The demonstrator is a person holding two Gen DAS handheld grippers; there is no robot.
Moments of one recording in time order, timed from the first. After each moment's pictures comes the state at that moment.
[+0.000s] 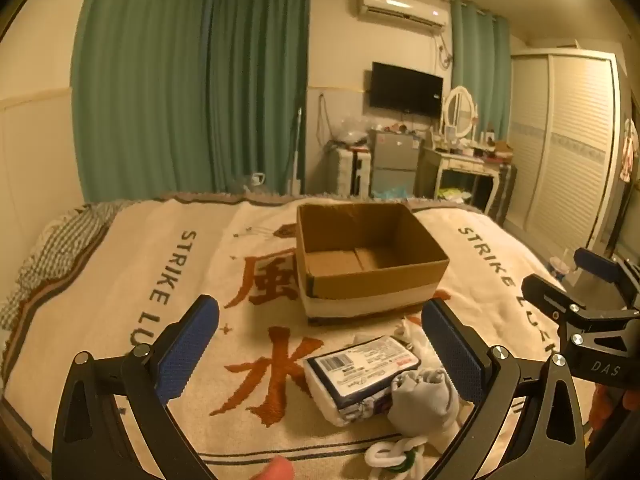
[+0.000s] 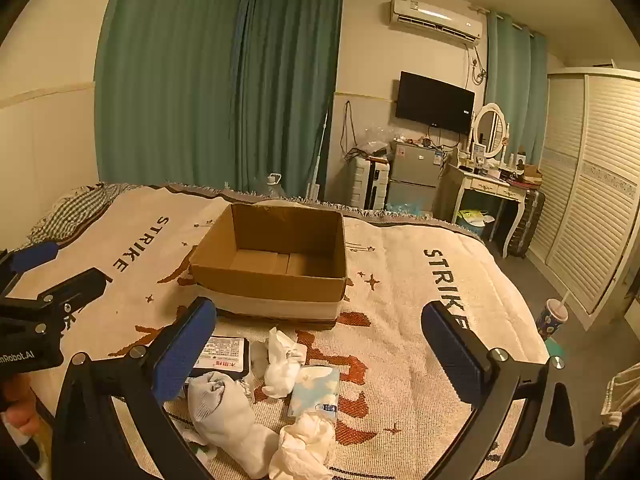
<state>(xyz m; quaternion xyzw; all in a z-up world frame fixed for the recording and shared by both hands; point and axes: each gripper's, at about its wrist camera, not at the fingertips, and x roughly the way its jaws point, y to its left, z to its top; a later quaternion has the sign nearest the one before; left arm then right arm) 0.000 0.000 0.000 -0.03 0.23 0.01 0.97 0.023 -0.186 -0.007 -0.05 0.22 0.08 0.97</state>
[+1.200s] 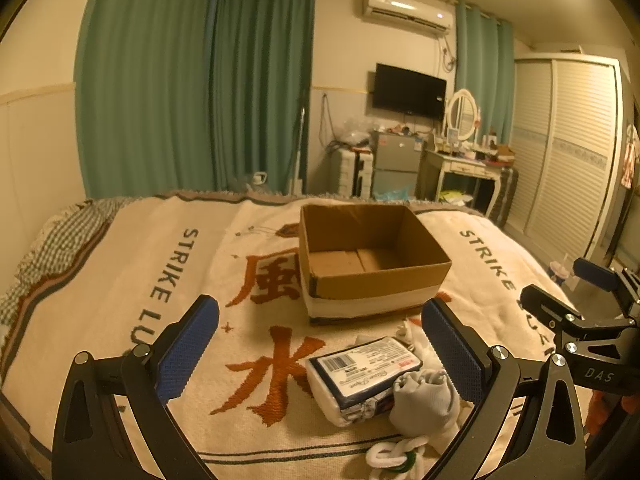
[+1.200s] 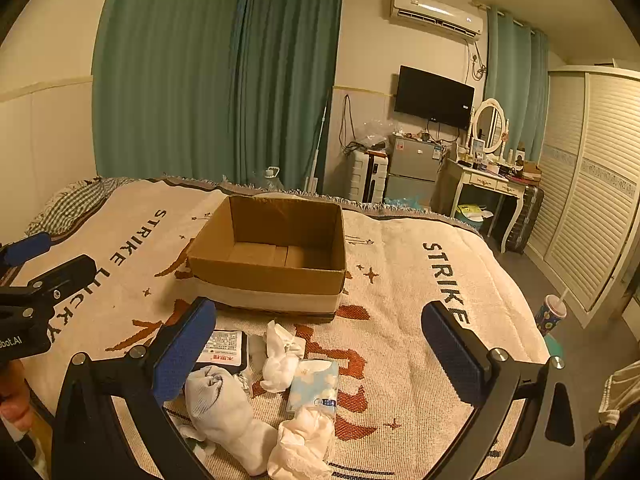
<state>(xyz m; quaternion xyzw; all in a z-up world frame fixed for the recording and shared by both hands) 0.000 0.005 0.000 -0.03 0.23 0.01 0.97 0.022 -0.188 -0.011 -0.06 0.23 0.08 0.97</state>
